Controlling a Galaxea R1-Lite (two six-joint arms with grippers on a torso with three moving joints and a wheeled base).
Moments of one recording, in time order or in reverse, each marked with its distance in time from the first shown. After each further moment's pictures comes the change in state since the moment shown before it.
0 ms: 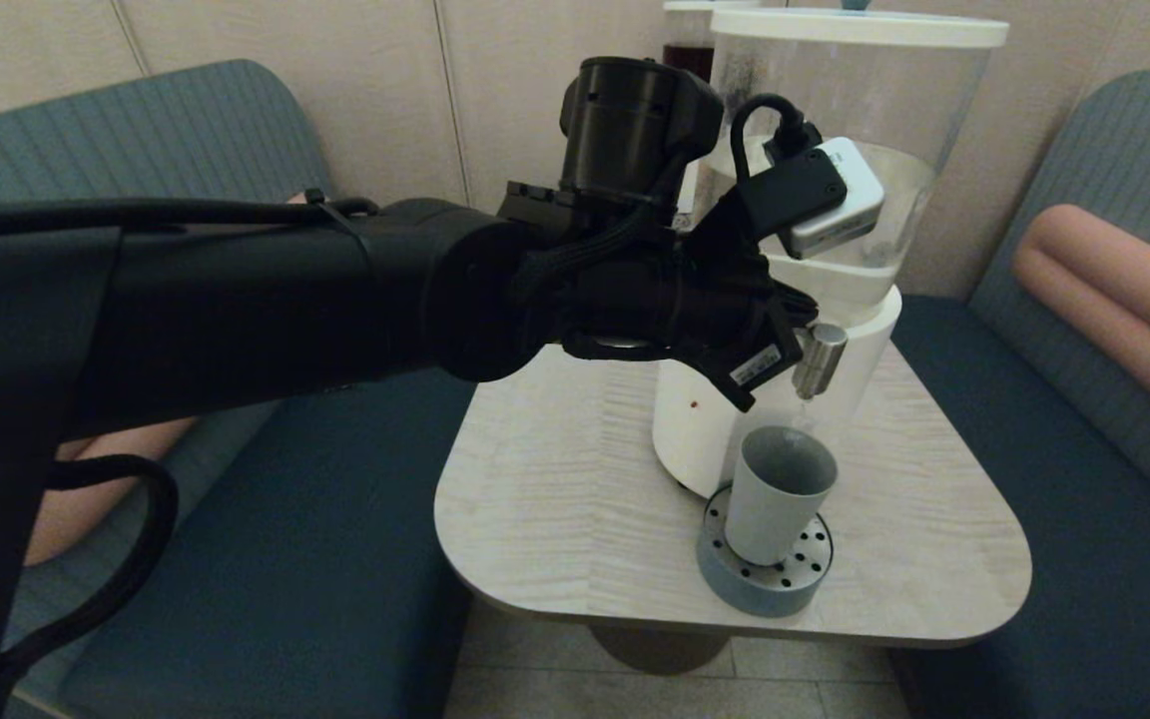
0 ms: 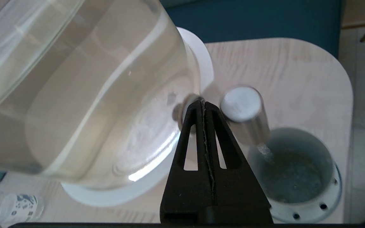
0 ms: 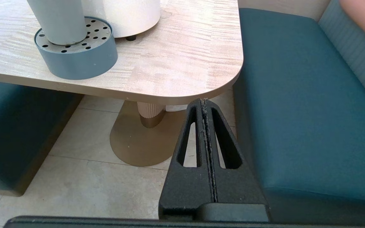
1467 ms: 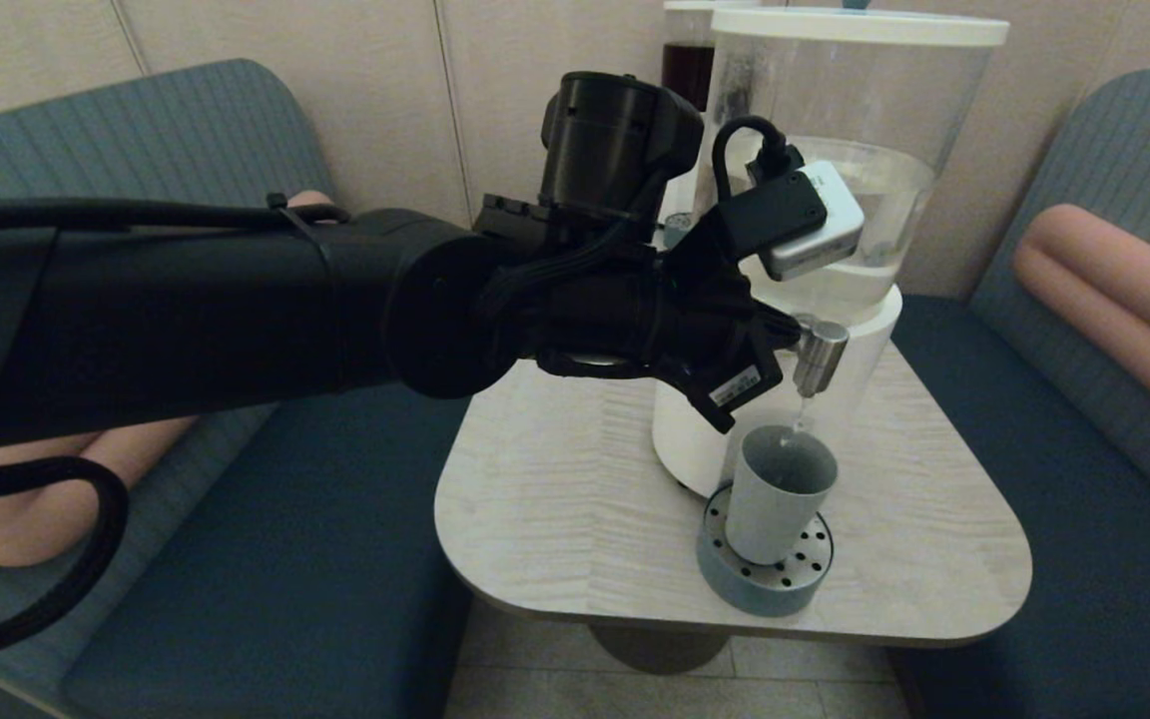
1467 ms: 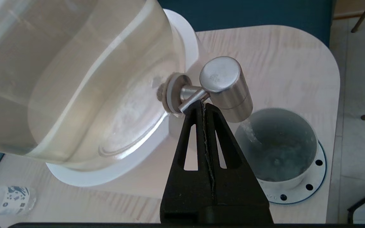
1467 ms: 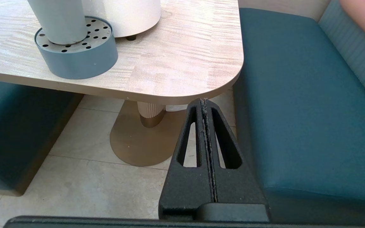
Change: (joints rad) left arm 0.003 -0.055 0.109 -0.031 -0.011 -0.001; right arm 0.000 0.000 0.000 0.000 0.000 0.000
